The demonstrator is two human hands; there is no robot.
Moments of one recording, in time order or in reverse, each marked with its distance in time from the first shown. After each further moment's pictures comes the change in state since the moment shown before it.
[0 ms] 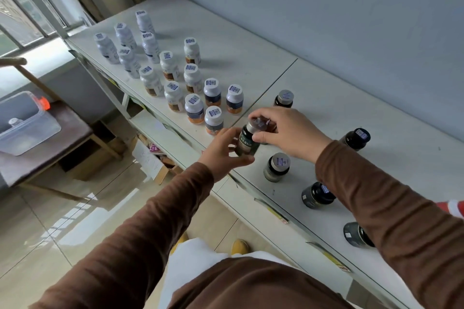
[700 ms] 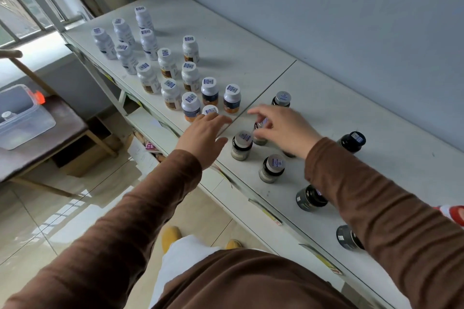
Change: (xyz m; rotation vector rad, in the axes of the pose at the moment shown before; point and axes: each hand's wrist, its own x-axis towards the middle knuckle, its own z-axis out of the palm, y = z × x) left_hand 0.005 0.017 -0.034 0.781 0.179 0.207; right_hand 0.013 0.015 0.005 -0.064 -0.025 0.050
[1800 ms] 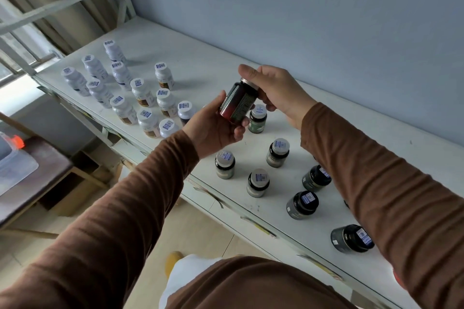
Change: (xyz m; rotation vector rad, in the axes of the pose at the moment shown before) left_hand 0.084 0.046 -0.019 -1.758 -0.701 -0.299; right_hand 0.034 -0.001 -0.077 0.737 0.285 0.208
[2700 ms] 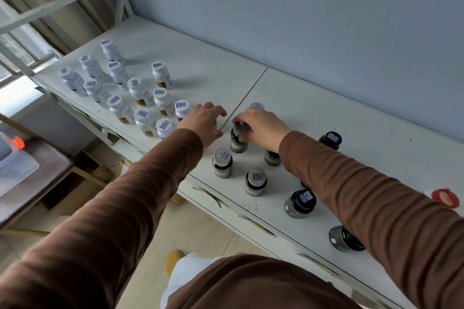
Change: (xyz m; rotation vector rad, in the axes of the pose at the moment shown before) left_hand 0.012 0.002 -0.026 1.864 0.539 0.096; right_hand -0.003 0.075 0.028 -0.867 -0.251 -0.205
